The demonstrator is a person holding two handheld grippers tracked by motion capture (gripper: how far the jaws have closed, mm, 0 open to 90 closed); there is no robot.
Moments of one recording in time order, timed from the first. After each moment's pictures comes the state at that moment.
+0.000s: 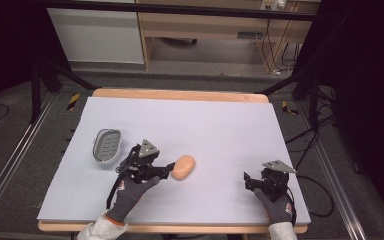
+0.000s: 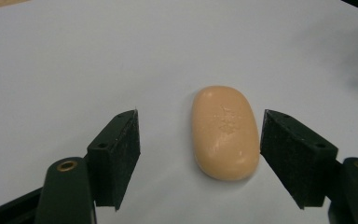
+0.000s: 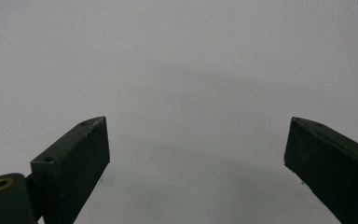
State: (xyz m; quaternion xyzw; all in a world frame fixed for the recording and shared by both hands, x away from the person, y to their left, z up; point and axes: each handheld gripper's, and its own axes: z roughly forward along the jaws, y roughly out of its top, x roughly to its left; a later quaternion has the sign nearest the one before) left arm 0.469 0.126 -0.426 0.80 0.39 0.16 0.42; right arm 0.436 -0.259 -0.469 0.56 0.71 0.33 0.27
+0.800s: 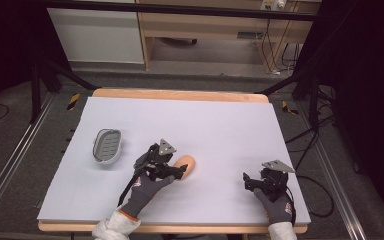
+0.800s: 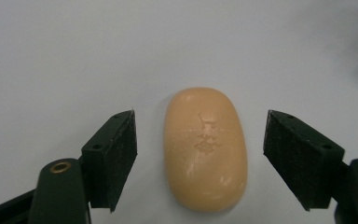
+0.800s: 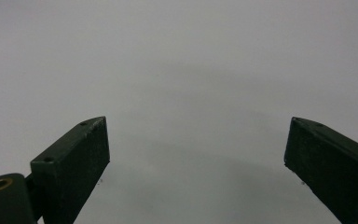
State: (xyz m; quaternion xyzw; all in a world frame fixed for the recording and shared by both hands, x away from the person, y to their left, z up) left arm 0.484 0.087 -0.438 0.83 0.37 0.15 0.39; right arm 0.437 -0.258 -0.470 0.56 0.71 0.33 0.27
